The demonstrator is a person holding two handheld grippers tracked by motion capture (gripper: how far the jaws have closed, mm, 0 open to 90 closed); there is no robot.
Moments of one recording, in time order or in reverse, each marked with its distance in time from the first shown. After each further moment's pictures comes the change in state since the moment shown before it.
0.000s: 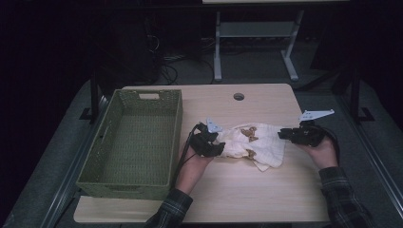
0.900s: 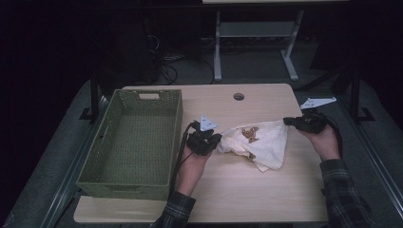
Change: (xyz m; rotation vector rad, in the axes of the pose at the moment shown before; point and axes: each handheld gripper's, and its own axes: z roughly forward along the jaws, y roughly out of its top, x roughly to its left) left arm 0.009 0.001 -0.014 -0.113 0.015 -0.093; right arm -0.030 0.029 0.000 0.002 -0.118 -0.028
